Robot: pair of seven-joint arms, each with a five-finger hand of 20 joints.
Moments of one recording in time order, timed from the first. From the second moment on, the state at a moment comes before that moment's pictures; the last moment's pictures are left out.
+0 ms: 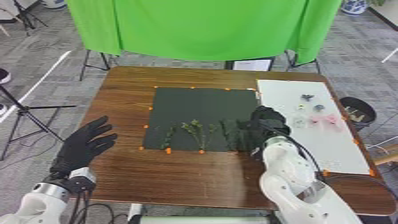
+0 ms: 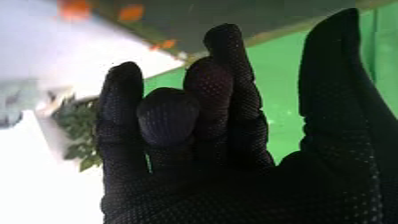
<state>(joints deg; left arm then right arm) 127.8 -54.5 -101.2 -115.8 37.9 -0.1 5.2 -90.2 -61.9 63.6 -109.8 -136.2 -2.1 41.6</state>
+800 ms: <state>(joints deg) 129.0 -54.9 -102.2 -116.4 38.0 -0.1 5.3 -91.1 -46.5 75.4 -106.8 -140.5 -10.7 33.2</state>
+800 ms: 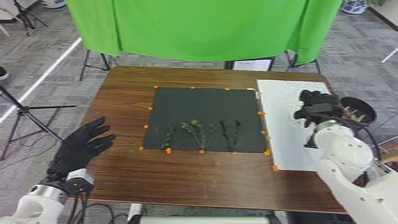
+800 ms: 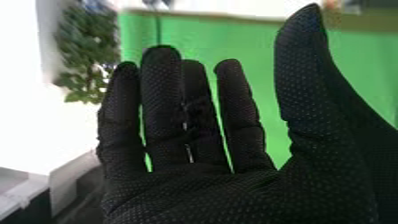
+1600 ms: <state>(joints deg) 128.9 -54.6 -102.3 -116.4 38.0 -0.2 5.1 -92.0 -45.7 76.3 -103.4 -138.7 -17.1 27.0</state>
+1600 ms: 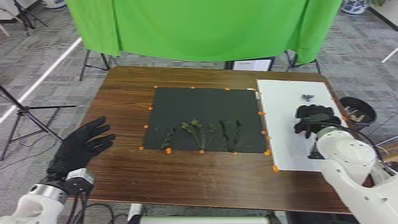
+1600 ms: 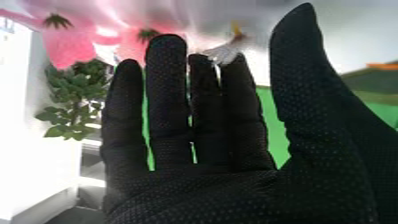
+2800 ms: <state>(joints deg) 126.7 -48.6 -104.5 -116.4 38.0 -2.7 3.0 -77.8 -50.4 57.4 -105.5 -138.9 0.3 14.8</state>
